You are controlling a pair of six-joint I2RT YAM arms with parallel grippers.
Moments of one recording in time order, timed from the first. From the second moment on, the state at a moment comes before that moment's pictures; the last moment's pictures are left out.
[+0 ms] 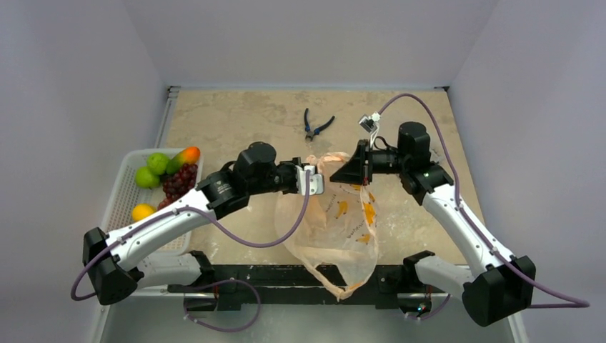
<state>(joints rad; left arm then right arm) -0.92 1.17 1.04 -0.21 0.24 0.71 0.33 1.08 0.90 -0.13 -1.07 0.50</state>
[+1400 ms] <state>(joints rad) -0.97 1.26 1.17 -0.26 0.13 0.13 0.31 1.04 0.91 -0.23 -1.01 0.47</state>
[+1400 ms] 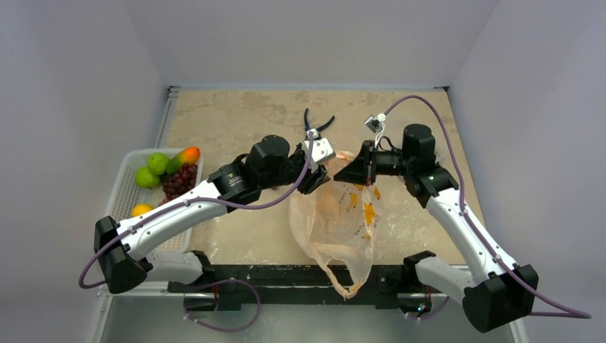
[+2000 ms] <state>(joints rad) -0.60 1.21 1.26 -0.44 0.75 0.09 0.31 1.04 0.97 -0.56 -0.80 -0.04</state>
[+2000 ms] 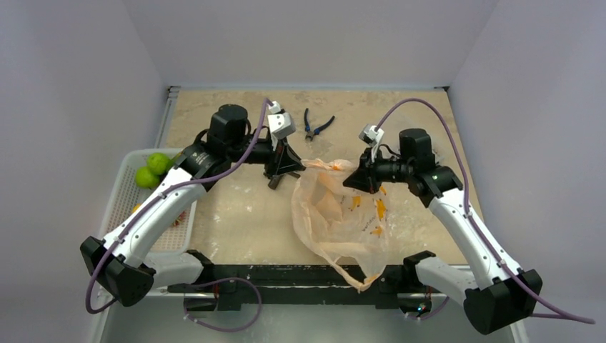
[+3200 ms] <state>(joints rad) -0.59 1.55 1.75 -0.88 1.15 0.25 0.69 0.95 0.92 -0.44 -0.57 -0.31</state>
